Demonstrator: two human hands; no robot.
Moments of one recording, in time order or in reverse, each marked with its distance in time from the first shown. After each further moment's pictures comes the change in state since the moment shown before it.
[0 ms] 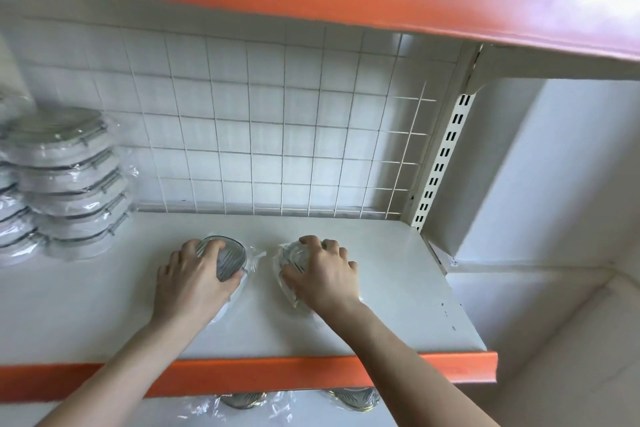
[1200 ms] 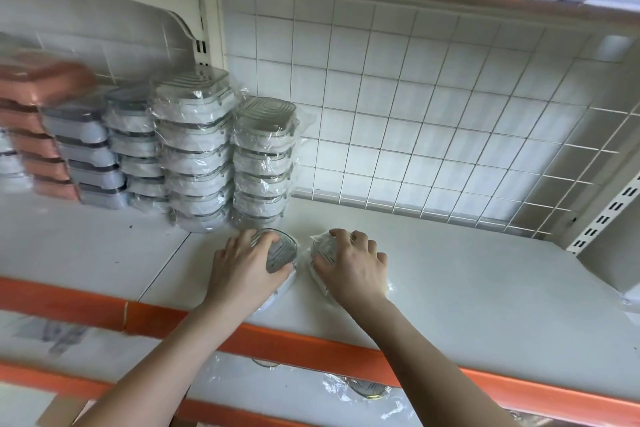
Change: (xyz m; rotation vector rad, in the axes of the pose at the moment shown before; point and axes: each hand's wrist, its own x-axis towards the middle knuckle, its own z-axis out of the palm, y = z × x) left_hand 0.013 -0.189 -0.066 -0.034 -0.103 -0.007; right_hand 0.000 -0.192 0.114 -0.100 0.072 -0.131
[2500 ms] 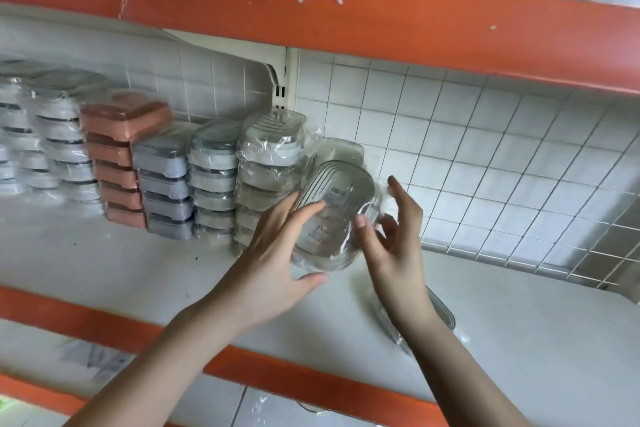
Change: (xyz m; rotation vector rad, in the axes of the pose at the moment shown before) left_hand 0.014 -0.048 -0.111 -0.429 0.192 0.479; right_hand 0.001 -0.109 -0.062 1.178 0.290 -0.384
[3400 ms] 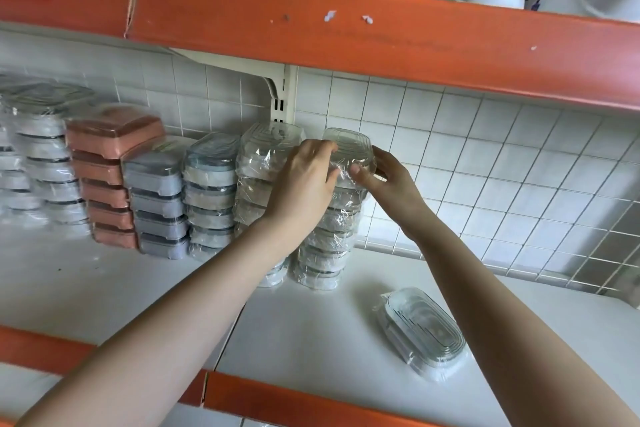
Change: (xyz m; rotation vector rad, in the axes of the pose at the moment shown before) left_hand 0.126 -0.013 0.008 0.264 0.262 -0.005; right_hand 0.125 0.028 -0.005 -0.234 -0.221 0.219
